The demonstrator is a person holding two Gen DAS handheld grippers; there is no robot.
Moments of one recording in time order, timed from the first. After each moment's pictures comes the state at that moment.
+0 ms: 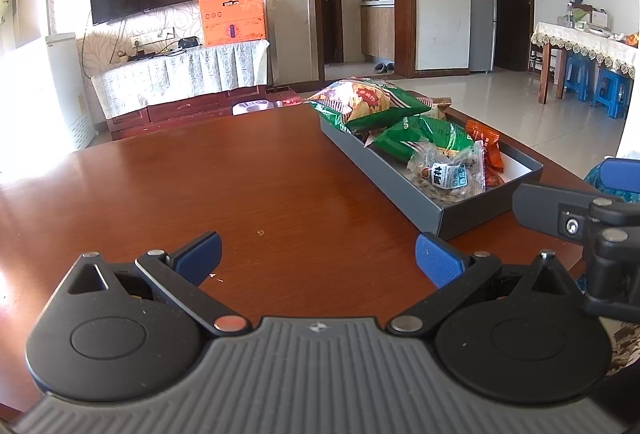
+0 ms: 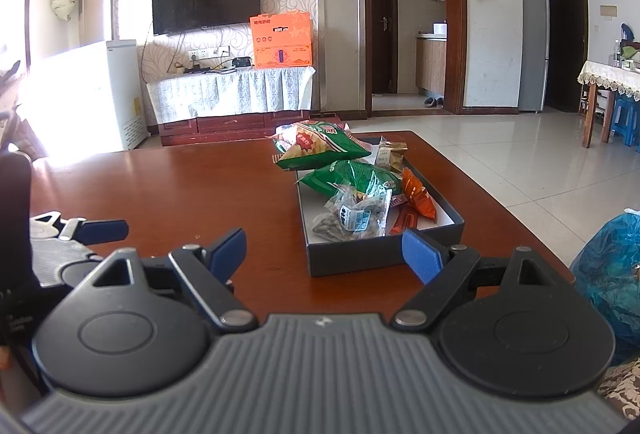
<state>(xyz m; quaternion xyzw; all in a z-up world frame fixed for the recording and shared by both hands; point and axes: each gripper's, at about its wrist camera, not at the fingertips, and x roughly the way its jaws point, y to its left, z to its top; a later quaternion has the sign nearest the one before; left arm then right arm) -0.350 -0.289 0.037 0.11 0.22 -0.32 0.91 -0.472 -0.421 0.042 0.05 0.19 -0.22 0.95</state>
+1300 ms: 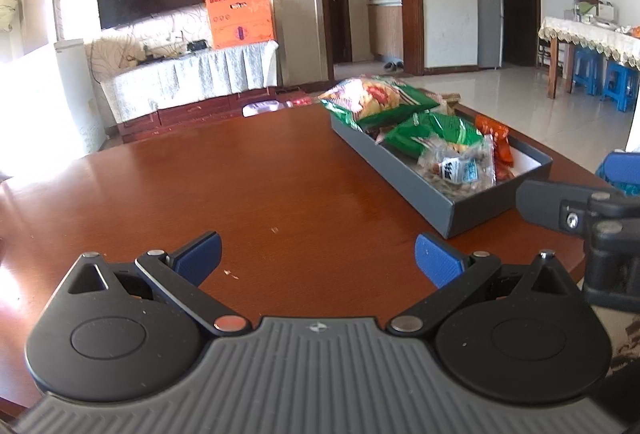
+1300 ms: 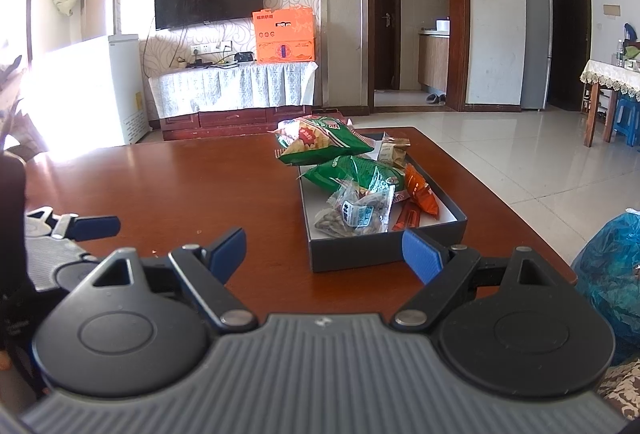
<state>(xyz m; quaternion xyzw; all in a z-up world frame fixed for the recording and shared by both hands) -0.354 -0.285 0.036 0.12 0.22 -0.30 0.92 -0.471 -0.418 0.040 0.04 0.20 -0.22 0.95</state>
